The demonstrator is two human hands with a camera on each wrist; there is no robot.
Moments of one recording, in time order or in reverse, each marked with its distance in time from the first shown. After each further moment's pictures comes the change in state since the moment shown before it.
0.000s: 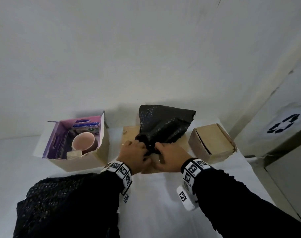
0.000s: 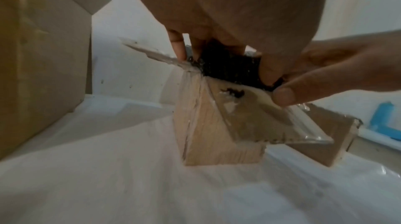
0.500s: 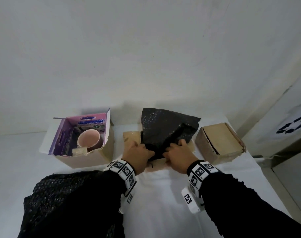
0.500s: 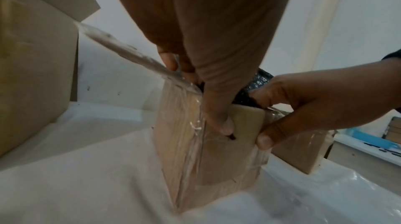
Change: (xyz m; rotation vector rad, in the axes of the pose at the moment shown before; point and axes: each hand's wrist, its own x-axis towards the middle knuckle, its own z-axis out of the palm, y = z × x) left_hand -0.006 -0.001 -0.001 0.164 -0.168 0.048; right_hand -0.003 -0.006 0.002 -0.382 -0.146 0.015
